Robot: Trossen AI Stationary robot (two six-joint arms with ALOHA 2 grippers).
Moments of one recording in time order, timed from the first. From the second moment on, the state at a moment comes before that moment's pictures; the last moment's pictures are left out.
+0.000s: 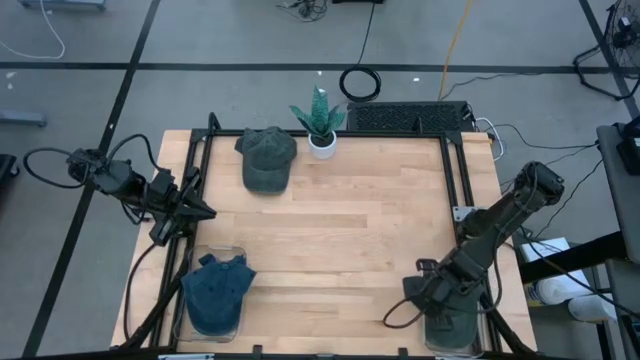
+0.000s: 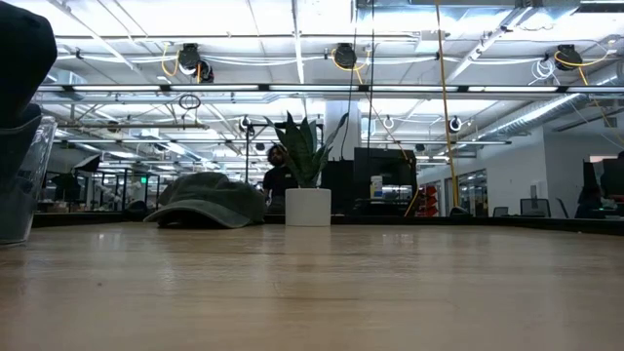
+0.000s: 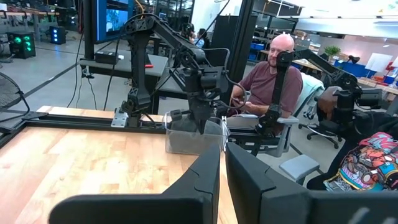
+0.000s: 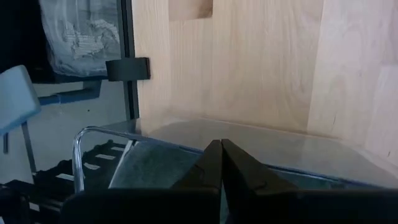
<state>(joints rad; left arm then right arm) -0.50 0.46 0.85 -0.41 -0.24 -0.21 0.78 1.41 1.04 -0.88 -0.18 0.83</state>
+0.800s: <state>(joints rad) -0.50 0.46 0.85 -0.41 -0.24 -0.21 0.61 1.41 1.04 -0.46 0.47 0.05</state>
